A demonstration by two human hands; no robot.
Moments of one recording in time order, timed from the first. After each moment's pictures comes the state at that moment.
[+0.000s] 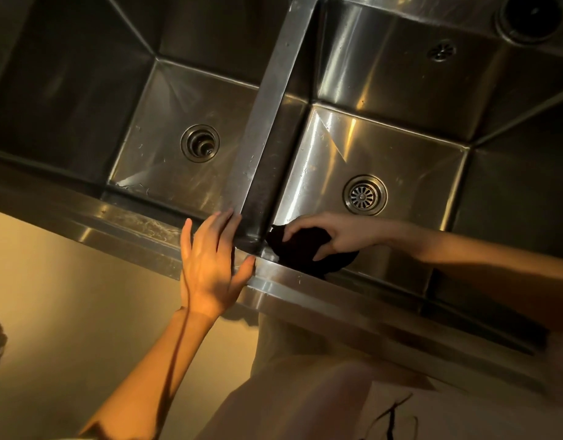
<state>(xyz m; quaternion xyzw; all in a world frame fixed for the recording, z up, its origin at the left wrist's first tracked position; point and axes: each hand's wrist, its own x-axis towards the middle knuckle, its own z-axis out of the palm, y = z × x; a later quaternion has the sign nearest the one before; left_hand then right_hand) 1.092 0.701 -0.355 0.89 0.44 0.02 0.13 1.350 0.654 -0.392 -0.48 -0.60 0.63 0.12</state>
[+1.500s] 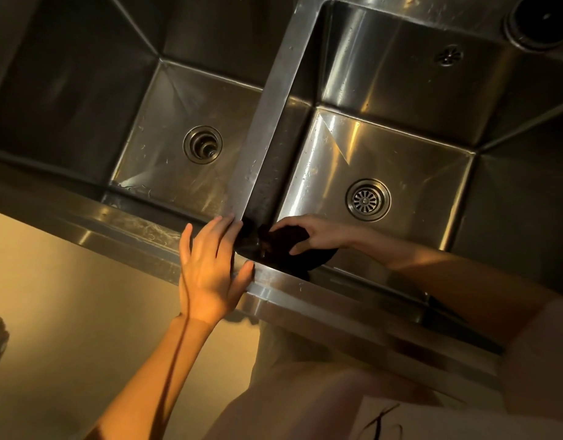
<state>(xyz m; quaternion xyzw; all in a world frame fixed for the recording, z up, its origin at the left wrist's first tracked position) 1.088 0.701 -0.357 0.90 0.42 0.03 0.13 1.327 0.676 -0.455 -0.52 -0.56 0.63 0.14</state>
